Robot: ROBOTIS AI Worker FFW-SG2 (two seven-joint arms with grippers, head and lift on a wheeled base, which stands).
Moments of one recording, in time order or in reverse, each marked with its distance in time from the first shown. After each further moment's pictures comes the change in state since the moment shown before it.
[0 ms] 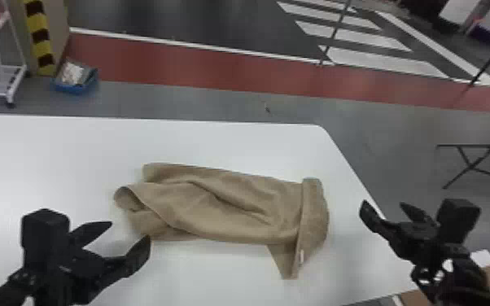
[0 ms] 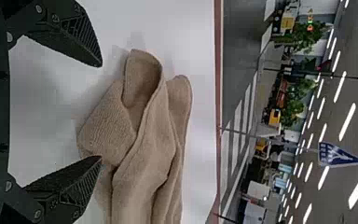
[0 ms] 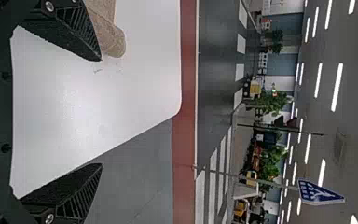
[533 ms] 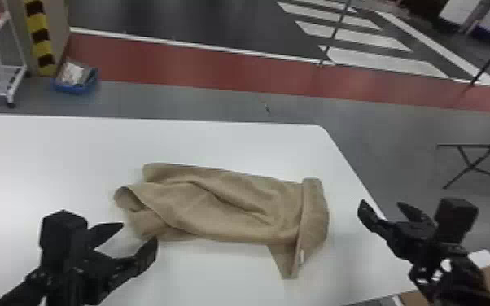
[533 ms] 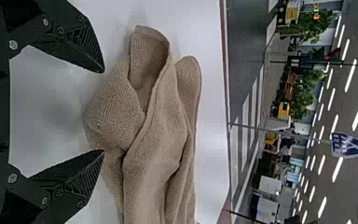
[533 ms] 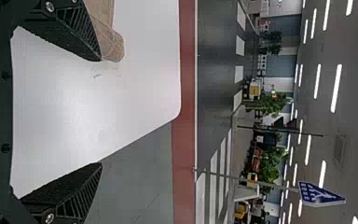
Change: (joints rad) left arm -0.011 0.000 -0.045 0.023 -0.044 -0.006 0.027; right arm -0.001 0.002 0.004 0.001 -0.006 0.003 0.000
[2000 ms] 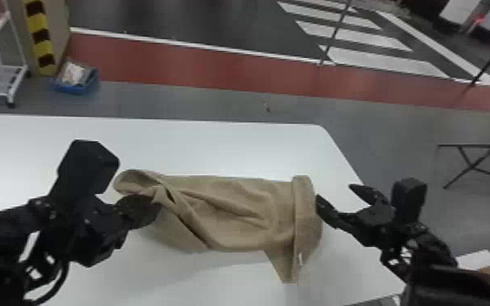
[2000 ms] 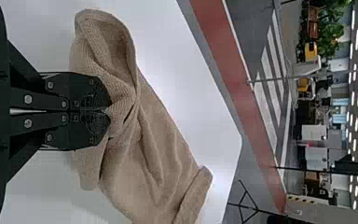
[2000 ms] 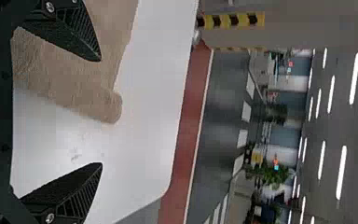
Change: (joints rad) left arm -0.135 0.000 -0.134 -0.366 -0.460 0.474 -0.427; right arm 0.006 -0.063 0.187 -0.018 0.125 -0.045 0.228
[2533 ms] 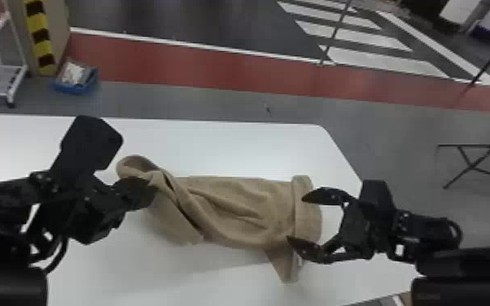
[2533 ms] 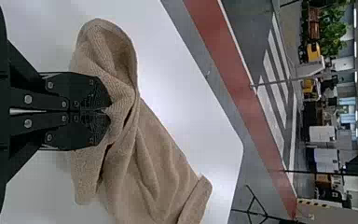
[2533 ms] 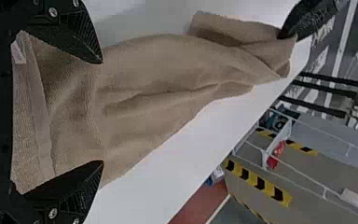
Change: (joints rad) left arm -0.084 0.000 -0.014 0.012 -0.059 0.059 -0.031; right arm 0.086 -0.169 0.140 -0.151 0.256 -0.114 0.513
